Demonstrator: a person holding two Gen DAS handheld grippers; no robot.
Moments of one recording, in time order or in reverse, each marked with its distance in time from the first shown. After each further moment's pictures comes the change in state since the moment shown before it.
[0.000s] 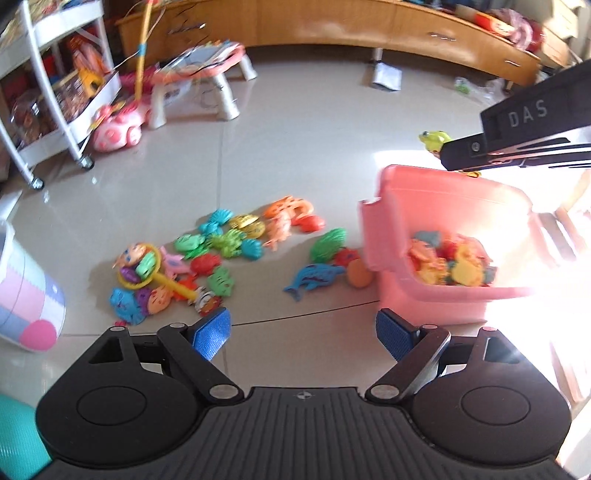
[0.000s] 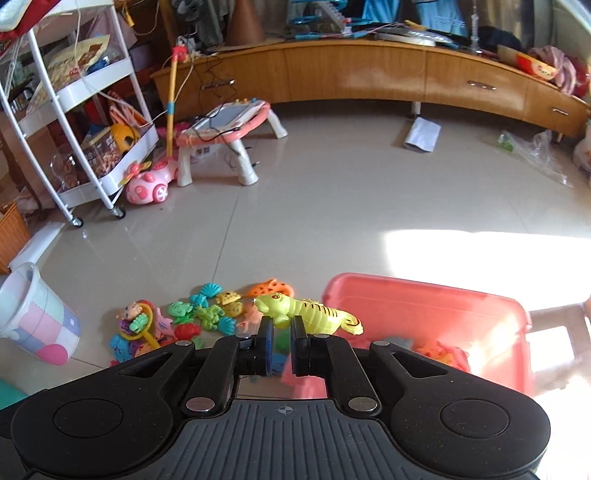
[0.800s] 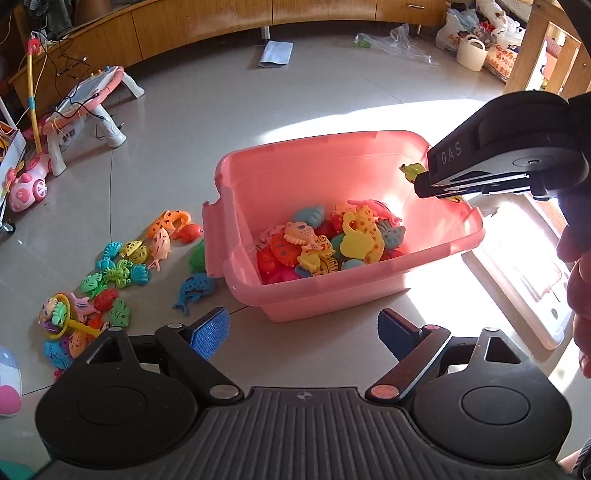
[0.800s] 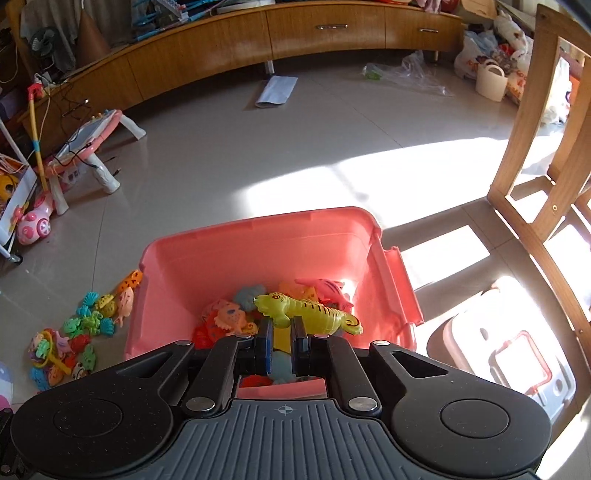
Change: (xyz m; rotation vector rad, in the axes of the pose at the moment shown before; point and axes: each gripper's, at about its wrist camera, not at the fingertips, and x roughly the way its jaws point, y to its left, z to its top) left arm 0.047 -0.125 0.005 0.211 0.078 -0.112; right arm 0.031 -0.140 -0.066 0.317 0.069 -0.217
